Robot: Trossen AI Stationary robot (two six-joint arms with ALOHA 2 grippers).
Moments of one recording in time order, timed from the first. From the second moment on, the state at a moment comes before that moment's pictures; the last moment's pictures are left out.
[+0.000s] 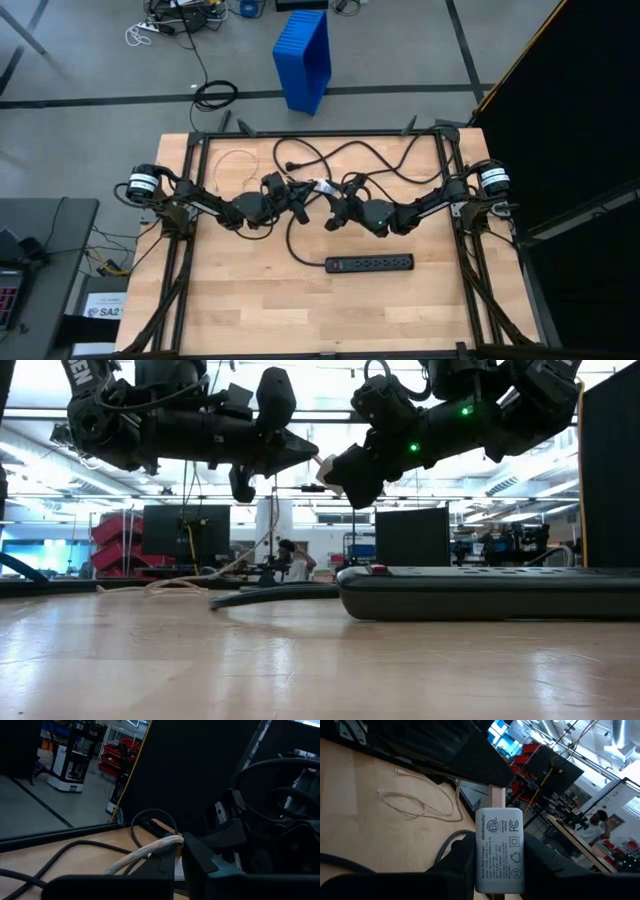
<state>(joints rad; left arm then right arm) -0.05 1.71 0.55 1.27 -0.56 -0.37 0.14 1.78 0.78 1.02 0.82 -0.60</state>
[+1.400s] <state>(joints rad) -0.06 1.61 0.41 1.34 -0.47 -0.14 0.18 1.77 0.79 1.21 0.86 -0.64</state>
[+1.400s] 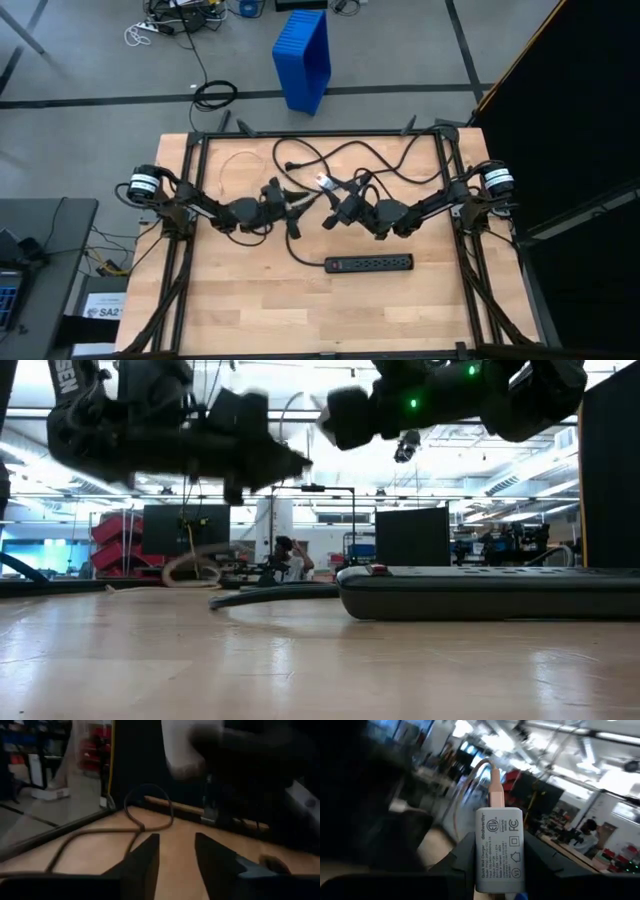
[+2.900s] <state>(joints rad) -0.05 1.61 0.35 1.27 -0.35 -0.19 -0.03 1.78 0.79 0.93 0.02 0.01</state>
